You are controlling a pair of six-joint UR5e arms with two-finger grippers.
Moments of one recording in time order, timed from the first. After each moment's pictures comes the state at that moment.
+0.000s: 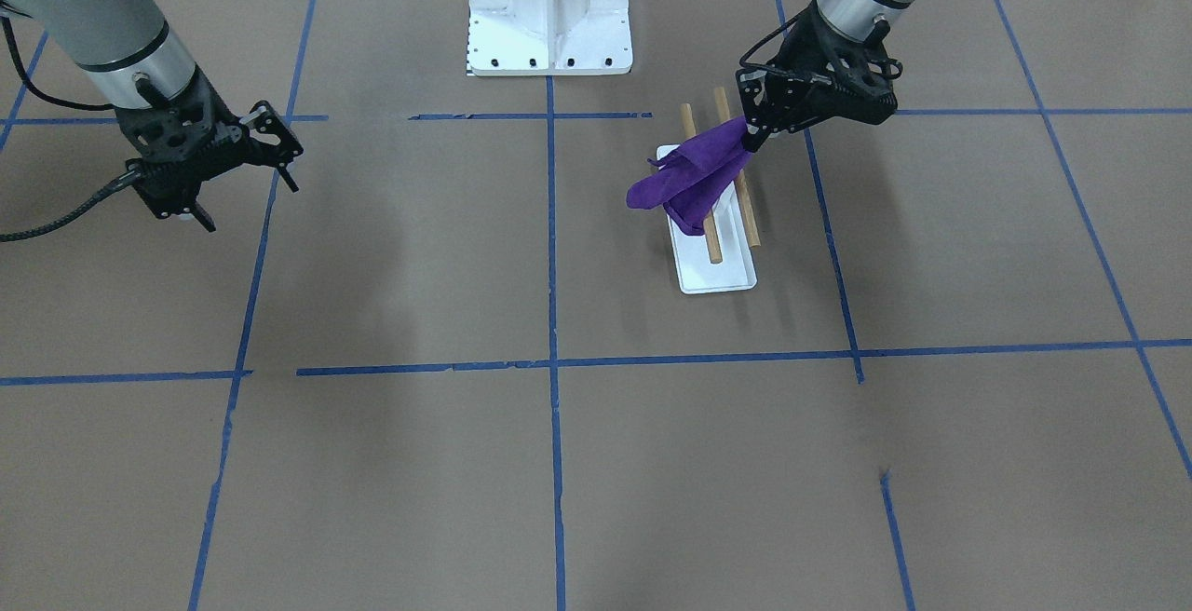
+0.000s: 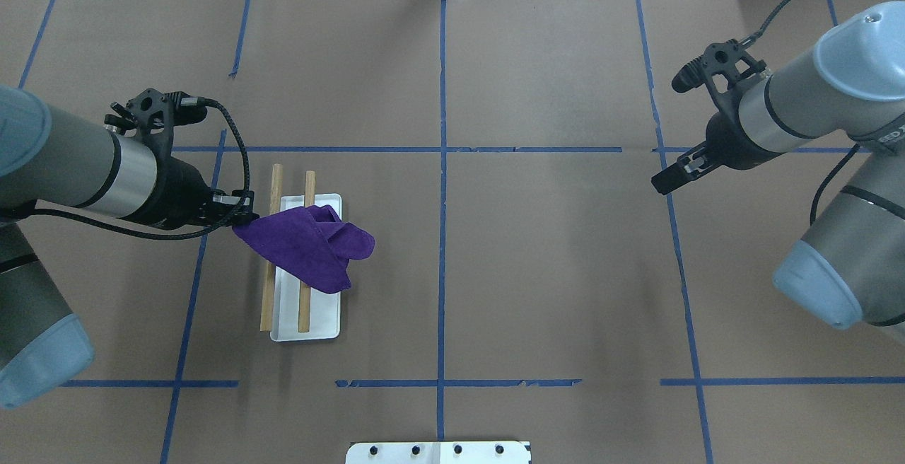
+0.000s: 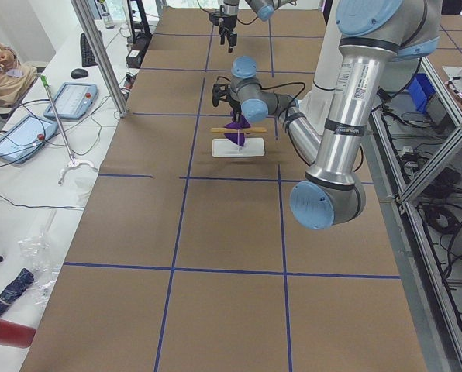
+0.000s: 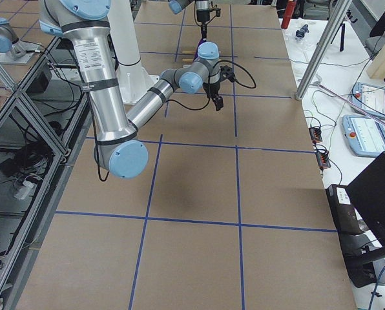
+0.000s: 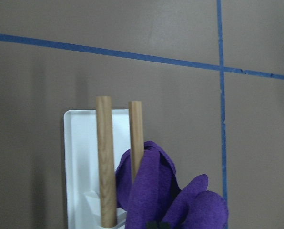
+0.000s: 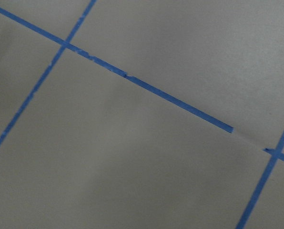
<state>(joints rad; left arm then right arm) -0.70 -1.77 -2.09 -1.87 -2.07 -1.16 0.86 -1.37 2.03 -1.52 2.06 0.41</state>
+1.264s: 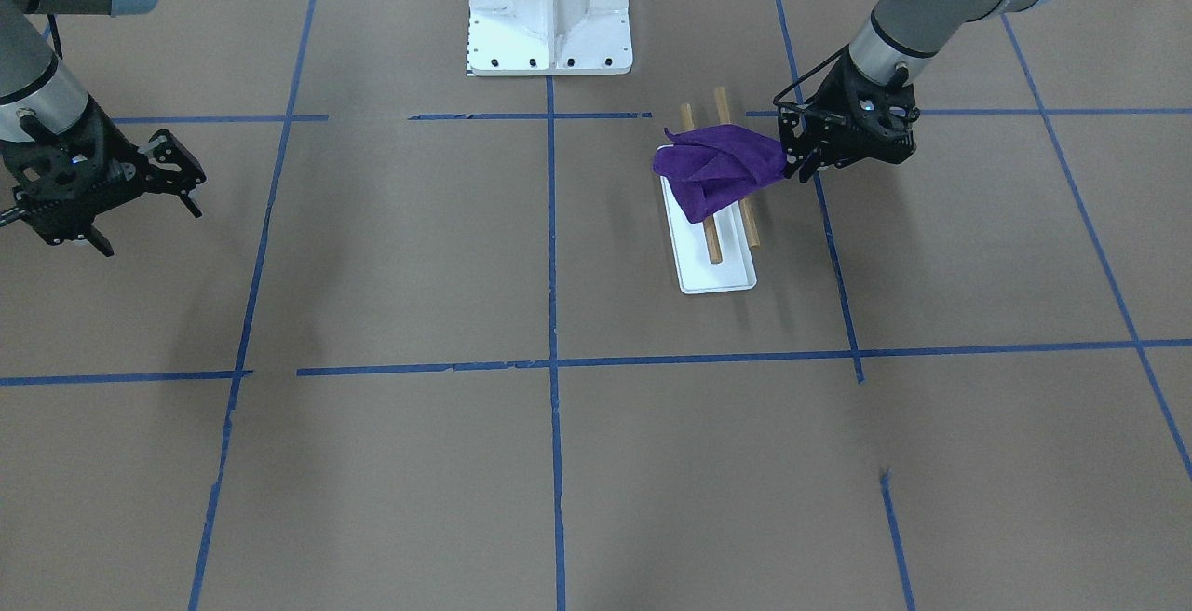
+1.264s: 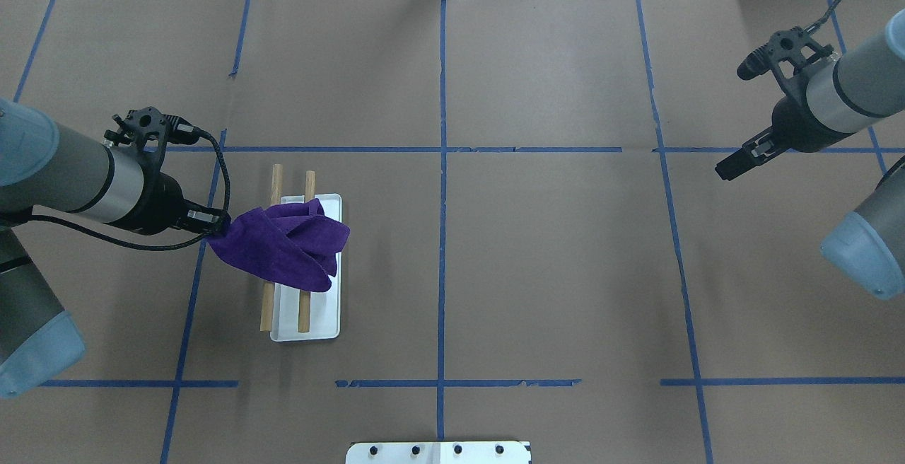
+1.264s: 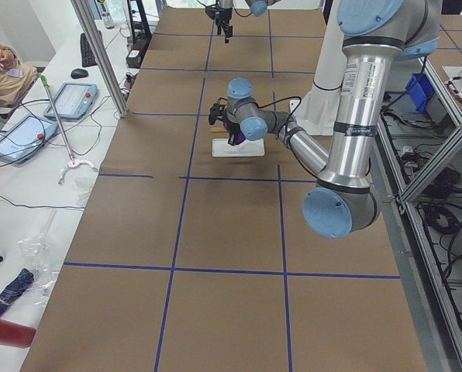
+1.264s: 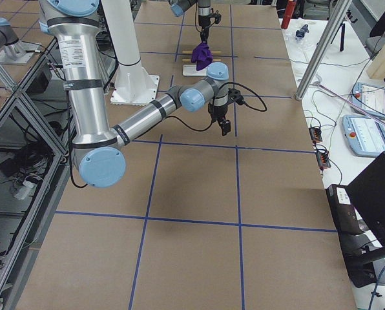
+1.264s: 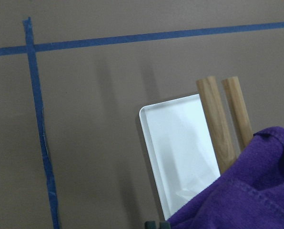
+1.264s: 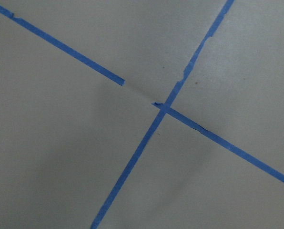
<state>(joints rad) -0.71 -1.72 -2.01 -1.88 -2.06 -0.90 0.98 -1.44 1.98 -1.53 2.10 0.31</state>
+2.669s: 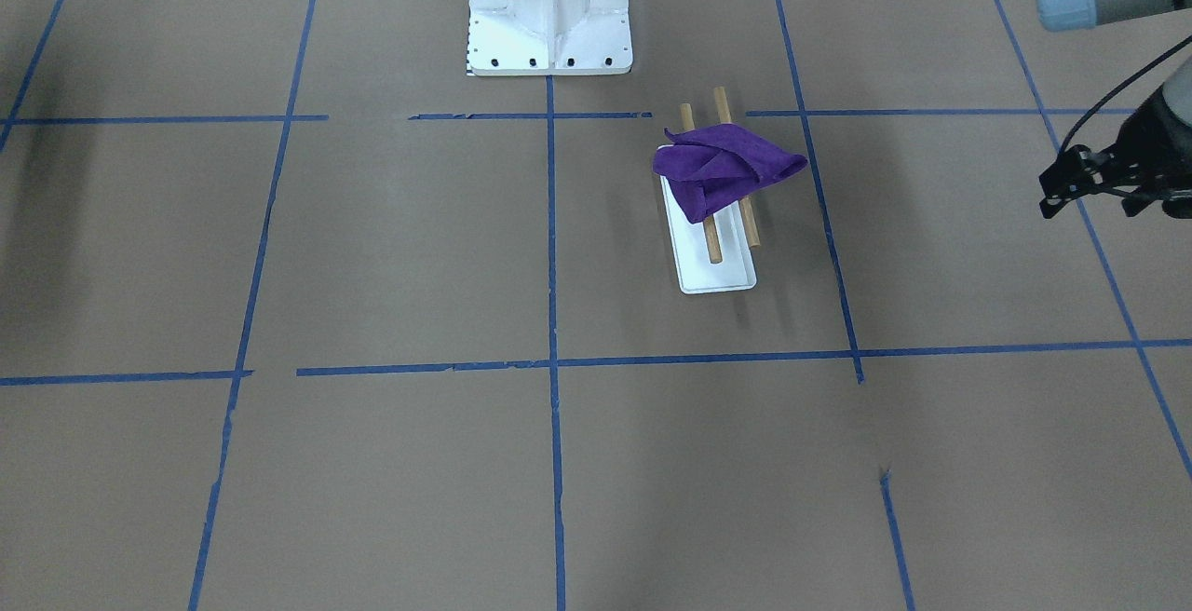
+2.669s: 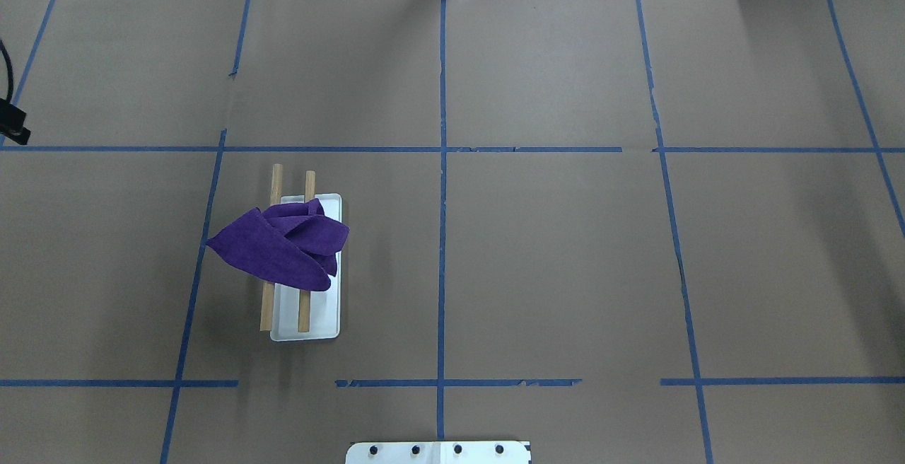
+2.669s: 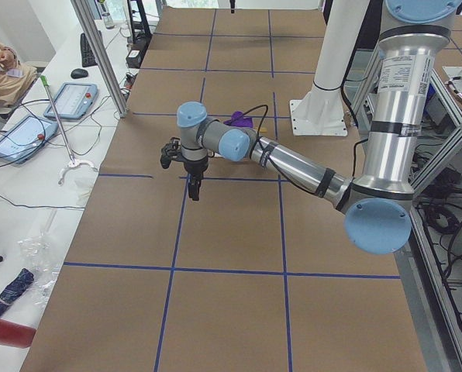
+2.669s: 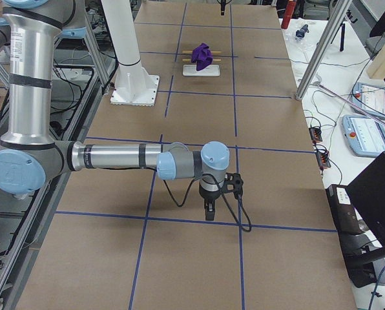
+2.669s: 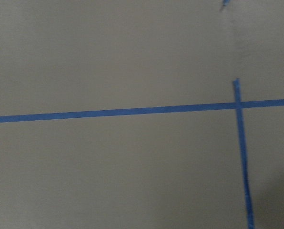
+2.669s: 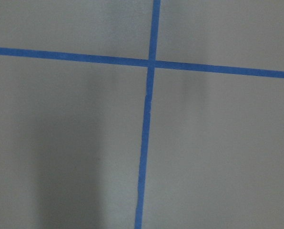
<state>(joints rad) -1.26 -1.64 -1.87 -1.51 -2.21 -0.35 1.51 -1.71 1.72 -1.52 2.29 0.04</state>
